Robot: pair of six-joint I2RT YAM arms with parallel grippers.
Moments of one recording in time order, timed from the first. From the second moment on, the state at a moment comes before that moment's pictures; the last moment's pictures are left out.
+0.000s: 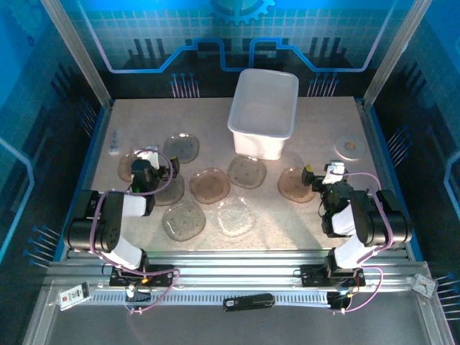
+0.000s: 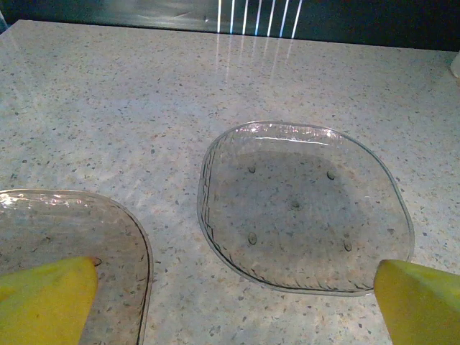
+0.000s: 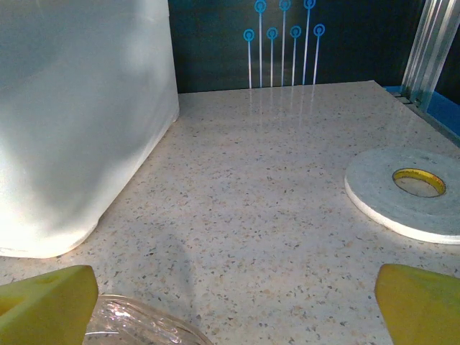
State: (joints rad) left arm 0.00 1.55 0.40 0.79 -0.02 -0.11; right arm -0.02 1.59 0.14 1.29 0.02 0.06
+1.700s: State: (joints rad) left arm 0.00 1.20 0.84 0.05 0.18 -0.17; right arm -0.02 0.93 0.55 0.35 0.07 0.12
